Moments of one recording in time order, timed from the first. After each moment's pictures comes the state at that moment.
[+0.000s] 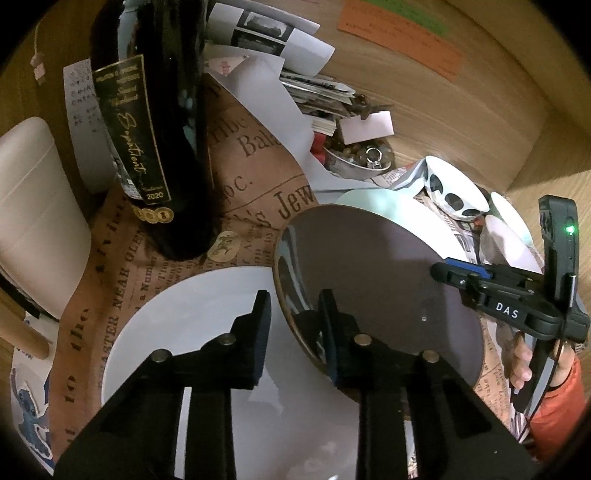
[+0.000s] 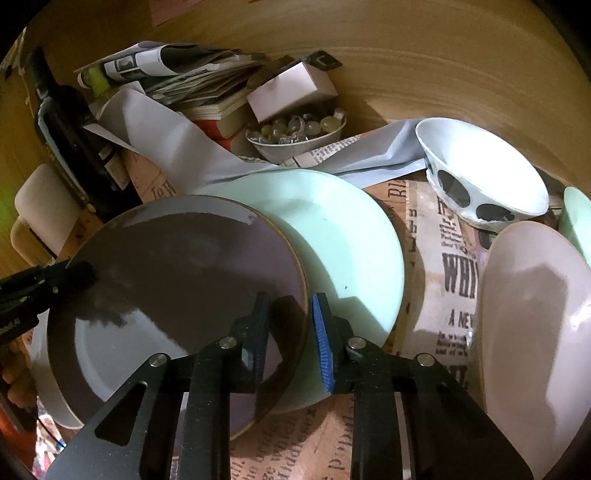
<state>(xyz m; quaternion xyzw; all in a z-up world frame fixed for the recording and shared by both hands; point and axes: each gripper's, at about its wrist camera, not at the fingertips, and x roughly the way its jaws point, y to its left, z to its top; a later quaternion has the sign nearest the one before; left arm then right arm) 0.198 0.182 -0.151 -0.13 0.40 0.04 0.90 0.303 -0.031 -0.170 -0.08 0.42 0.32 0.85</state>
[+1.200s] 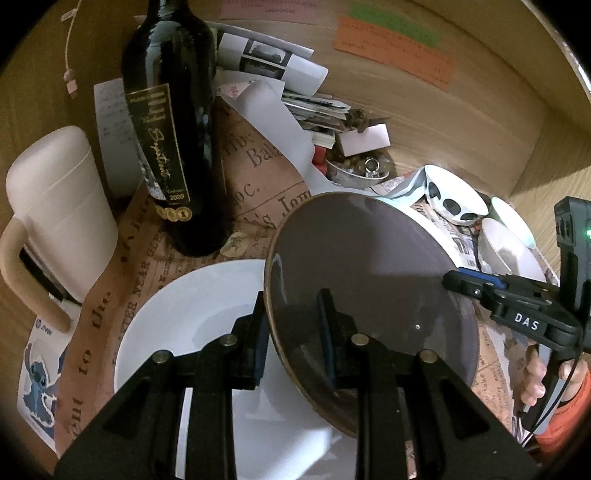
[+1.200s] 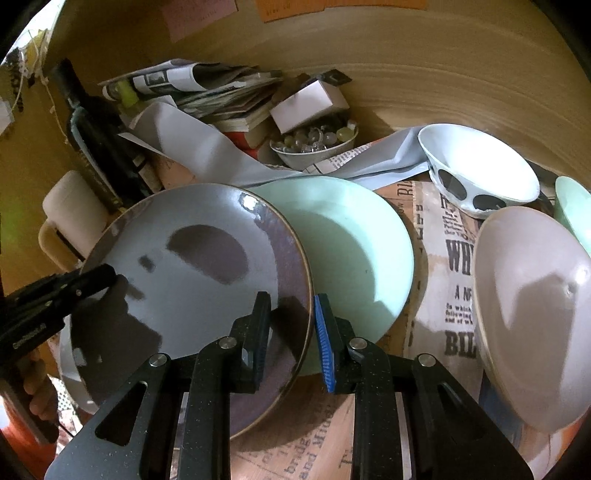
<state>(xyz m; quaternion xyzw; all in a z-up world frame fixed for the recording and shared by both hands) 0.173 0.170 -0.136 -0.11 0.38 0.07 0.92 0.276 -0.042 -0.155 -0.05 0.41 0.33 0.85</state>
